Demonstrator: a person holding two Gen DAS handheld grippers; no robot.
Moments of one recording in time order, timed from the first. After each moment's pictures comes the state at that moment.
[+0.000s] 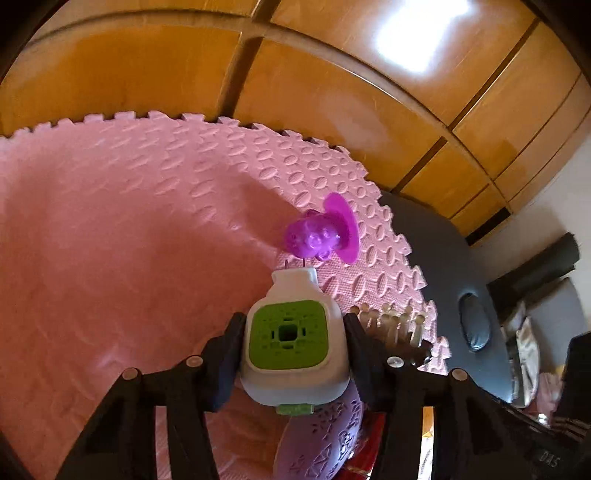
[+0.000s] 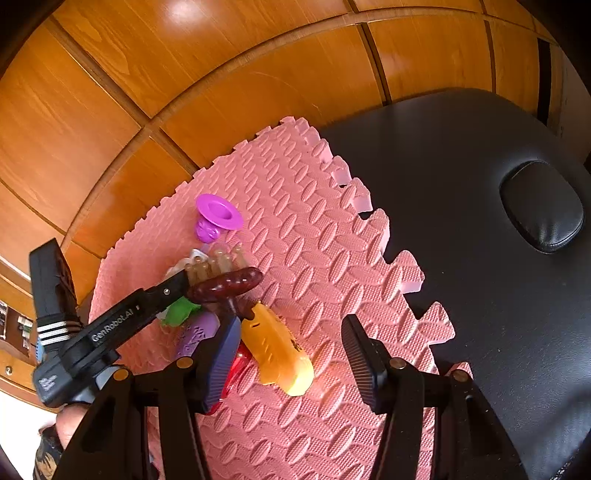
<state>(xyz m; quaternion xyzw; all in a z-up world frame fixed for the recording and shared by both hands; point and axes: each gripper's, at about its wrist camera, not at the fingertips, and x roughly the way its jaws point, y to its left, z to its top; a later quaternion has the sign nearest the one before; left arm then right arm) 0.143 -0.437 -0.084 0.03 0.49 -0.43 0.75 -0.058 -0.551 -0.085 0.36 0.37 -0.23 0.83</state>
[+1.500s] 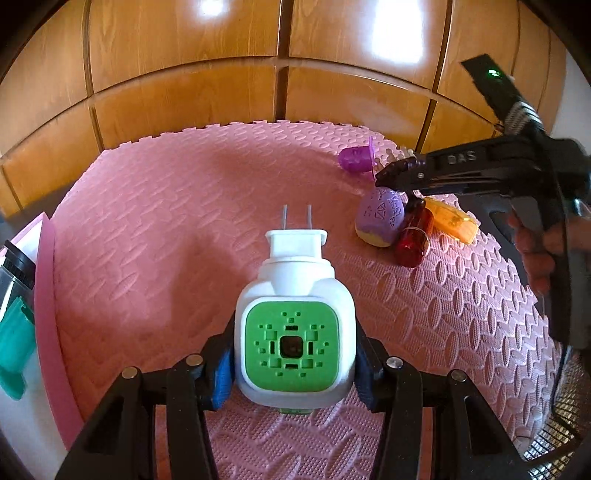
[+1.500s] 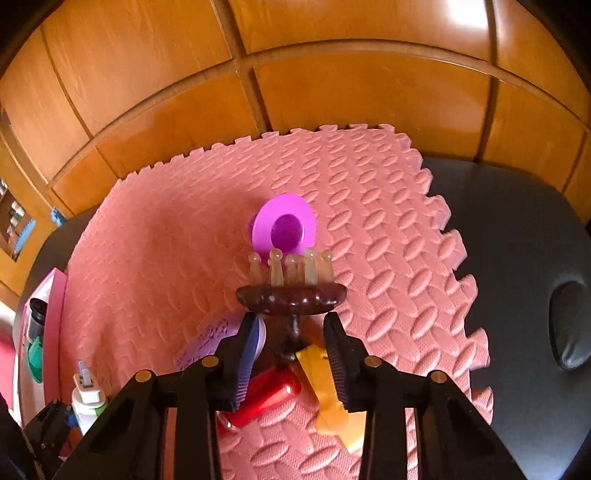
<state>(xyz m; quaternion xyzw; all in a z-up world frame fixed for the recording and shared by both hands) 0.025 -0.289 -0.097 0.13 0.39 -0.37 0.83 0.021 -0.516 -0.088 0.17 0.43 -0.15 0.87</state>
